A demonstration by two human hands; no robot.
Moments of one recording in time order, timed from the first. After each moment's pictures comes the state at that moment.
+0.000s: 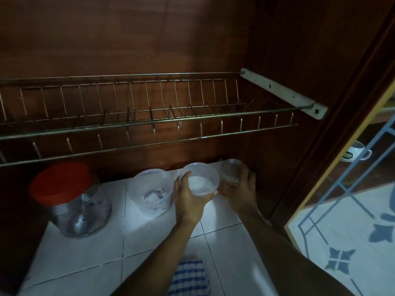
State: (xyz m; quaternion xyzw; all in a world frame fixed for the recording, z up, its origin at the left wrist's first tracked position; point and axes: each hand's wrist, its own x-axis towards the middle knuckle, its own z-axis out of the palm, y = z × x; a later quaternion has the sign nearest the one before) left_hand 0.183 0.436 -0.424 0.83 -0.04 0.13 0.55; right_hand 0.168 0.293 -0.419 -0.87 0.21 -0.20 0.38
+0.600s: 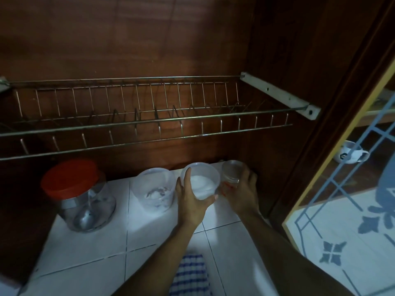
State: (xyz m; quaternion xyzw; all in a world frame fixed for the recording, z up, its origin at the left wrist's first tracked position) left_hand 0.167 0.440 -0.419 0.82 -0.09 0.12 0.56; right_hand 0.159 0.294 -0.414 -0.89 0.23 -0.19 0.34
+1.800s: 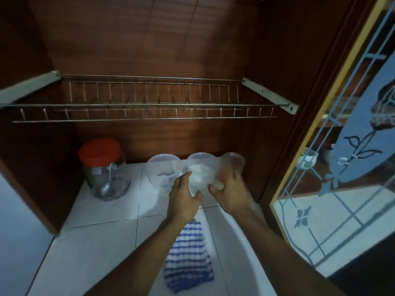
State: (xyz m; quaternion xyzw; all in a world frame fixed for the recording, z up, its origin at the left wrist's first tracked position) left_hand 0.091 0.487 -0.393 0.87 -0.09 0.10 0.47; right_hand 0.071 0.342 -0.364 -0.95 0.07 -0.15 0.25
